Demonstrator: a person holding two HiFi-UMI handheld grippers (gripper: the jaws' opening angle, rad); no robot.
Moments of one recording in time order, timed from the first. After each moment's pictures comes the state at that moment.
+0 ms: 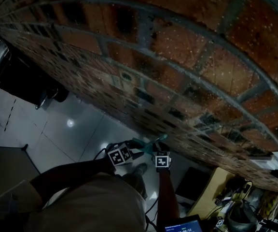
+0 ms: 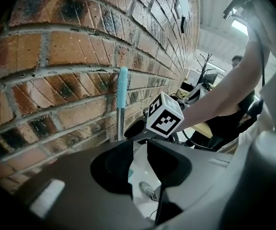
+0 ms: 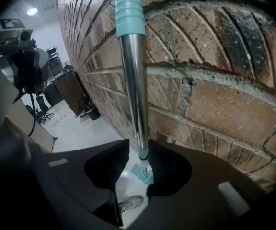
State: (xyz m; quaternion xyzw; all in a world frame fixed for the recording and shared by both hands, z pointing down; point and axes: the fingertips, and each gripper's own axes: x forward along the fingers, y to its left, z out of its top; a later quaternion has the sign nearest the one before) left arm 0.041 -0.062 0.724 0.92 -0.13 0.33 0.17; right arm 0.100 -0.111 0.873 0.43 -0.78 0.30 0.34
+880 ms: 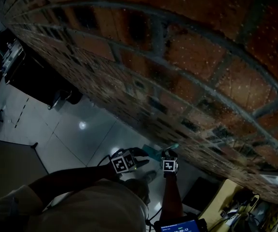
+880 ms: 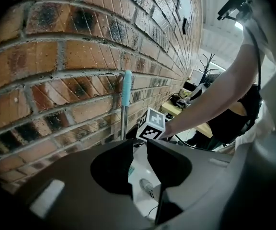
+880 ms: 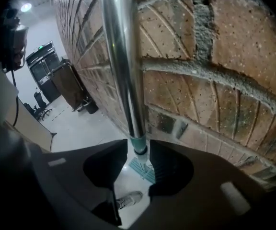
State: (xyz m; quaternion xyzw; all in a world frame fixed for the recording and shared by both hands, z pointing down) left arm 0.013 -0.053 0.720 0.90 -0.15 0.35 0.19; right arm 0.097 -0.117 0.933 0.42 -0.77 0.32 0.37
